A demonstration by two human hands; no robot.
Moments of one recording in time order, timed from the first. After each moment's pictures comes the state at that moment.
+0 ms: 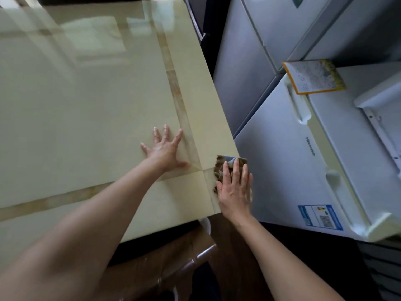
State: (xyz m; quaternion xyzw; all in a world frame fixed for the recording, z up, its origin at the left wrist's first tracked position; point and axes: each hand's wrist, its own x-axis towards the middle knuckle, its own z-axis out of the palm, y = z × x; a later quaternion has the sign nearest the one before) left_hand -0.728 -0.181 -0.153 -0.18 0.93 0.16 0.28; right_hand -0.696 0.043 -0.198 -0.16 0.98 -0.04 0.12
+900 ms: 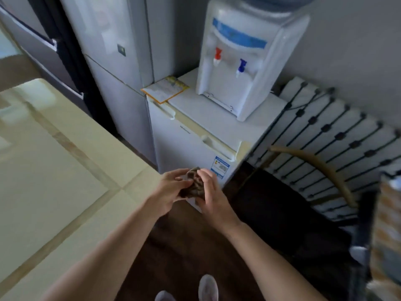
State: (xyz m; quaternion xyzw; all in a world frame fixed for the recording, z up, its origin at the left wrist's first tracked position) left_hand -0.634 0.042 -0.034 -0.09 0.62 0.70 0.33; right_hand -0.557 0.173 -0.043 -0.05 0.92 -0.38 -0.07
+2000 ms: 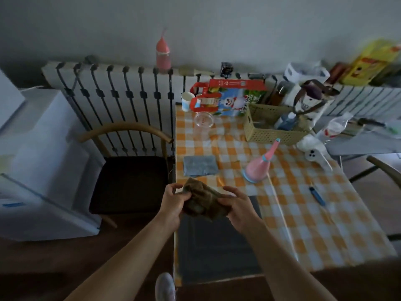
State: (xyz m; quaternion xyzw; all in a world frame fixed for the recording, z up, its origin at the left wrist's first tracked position) left_hand -0.222 0.489 -0.034 0.01 0.63 0.58 0.52; right_hand -0.069 0.573 -0.032 0.53 0.31 -0.75 -0.25
